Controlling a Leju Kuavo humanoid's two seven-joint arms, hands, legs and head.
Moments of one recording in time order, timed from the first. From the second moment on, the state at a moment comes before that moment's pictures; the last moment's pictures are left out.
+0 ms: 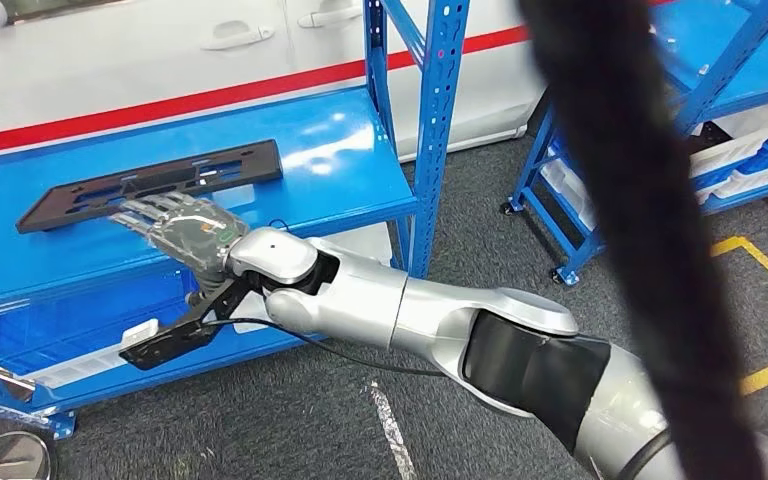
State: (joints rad) left arm -0.07 -0.02 -0.33 -0.25 0.43 0.45 -0.42; right arm -0.99 0.10 1.07 -1.16 0.70 0.04 0.18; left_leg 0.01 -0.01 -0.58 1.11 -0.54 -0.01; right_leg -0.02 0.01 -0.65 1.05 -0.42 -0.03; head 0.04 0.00
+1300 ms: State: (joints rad) left arm -0.07 -0.04 -0.37 -0.25 0.43 0.43 -0.43; right arm -0.99 0.25 1.11 -1.04 0.70 0.05 0.10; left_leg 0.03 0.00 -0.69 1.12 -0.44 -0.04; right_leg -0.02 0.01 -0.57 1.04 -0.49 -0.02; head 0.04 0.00
